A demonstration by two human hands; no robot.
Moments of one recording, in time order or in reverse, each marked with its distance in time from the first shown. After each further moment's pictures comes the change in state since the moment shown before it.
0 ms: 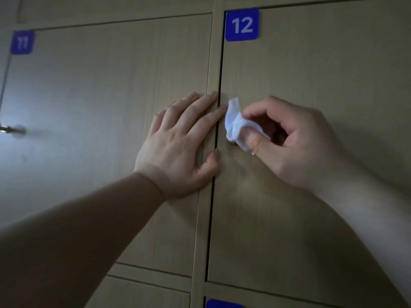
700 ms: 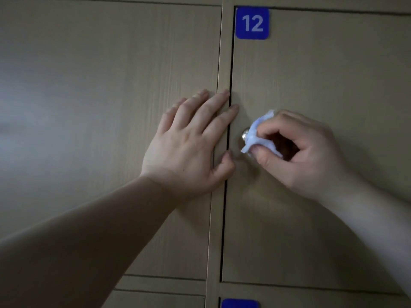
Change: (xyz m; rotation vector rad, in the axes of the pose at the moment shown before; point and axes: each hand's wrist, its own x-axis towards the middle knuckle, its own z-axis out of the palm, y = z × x) left_hand 0.000 -0.004 0.004 -0.021 0.027 0.034; right_hand -0.006 -0.005 0.009 -0.153 -0.012 -0.069
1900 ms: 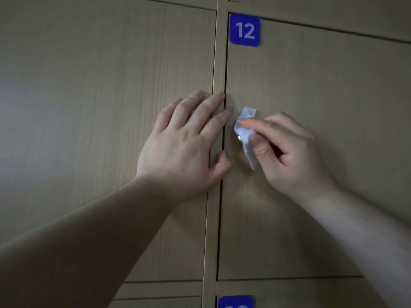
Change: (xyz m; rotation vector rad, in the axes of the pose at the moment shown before) left_hand -0.002 -0.001 0.003 -0.028 0.036 -0.004; right_hand -0.005 -0.005 0.012 -0.320 0.141 0.034
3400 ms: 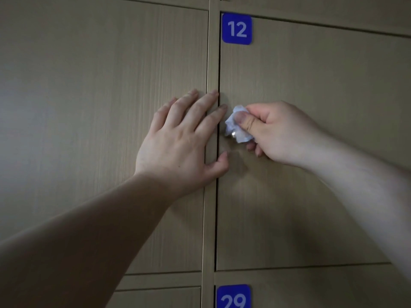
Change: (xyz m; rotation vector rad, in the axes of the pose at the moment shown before) left_hand 0.000 0.001 0.003 0.009 0.014 -0.007; right_hand 0.046 -0.018 -0.014 0.086 -0.432 0.548
